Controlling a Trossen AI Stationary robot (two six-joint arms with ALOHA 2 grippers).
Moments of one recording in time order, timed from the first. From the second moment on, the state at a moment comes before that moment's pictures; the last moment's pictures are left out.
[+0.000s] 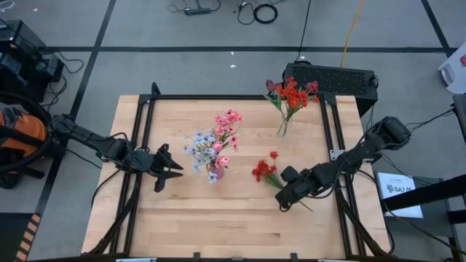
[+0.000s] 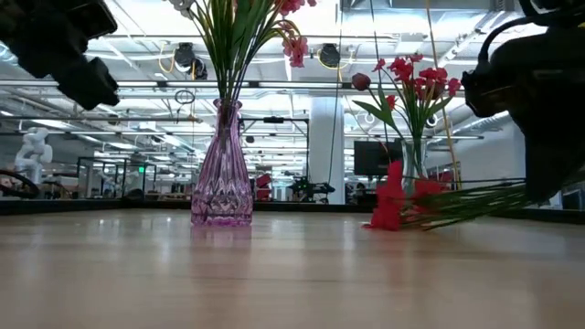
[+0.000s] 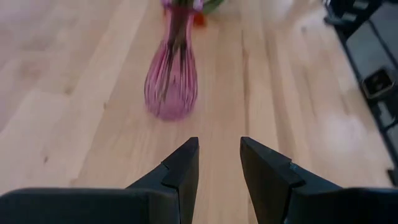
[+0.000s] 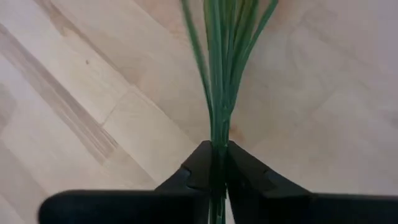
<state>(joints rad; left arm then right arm) -0.39 0.61 0.43 -0.45 -0.22 -0.44 0.50 1.42 0.74 -0.57 0.15 1.39</state>
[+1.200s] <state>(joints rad) -0.39 0.61 0.43 -0.43 -0.37 -0.49 0.24 1.60 0.75 -0.48 0.00 0.81</state>
